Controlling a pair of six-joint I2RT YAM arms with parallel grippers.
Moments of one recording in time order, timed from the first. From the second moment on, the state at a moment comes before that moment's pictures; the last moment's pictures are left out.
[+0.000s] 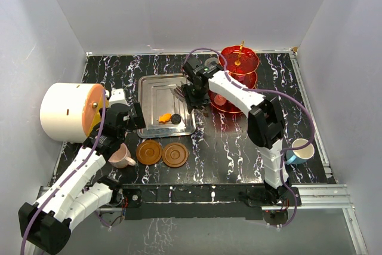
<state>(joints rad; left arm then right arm) -0.43 0.84 0.68 -0.48 -0.44 -0.37 0.64 2.09 1.91 -1.04 -0.10 0.30</state>
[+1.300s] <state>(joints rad) -0.43 0.84 0.68 -0.48 -0.44 -0.37 0.63 2.14 1.98 -1.10 -0.08 0.28</state>
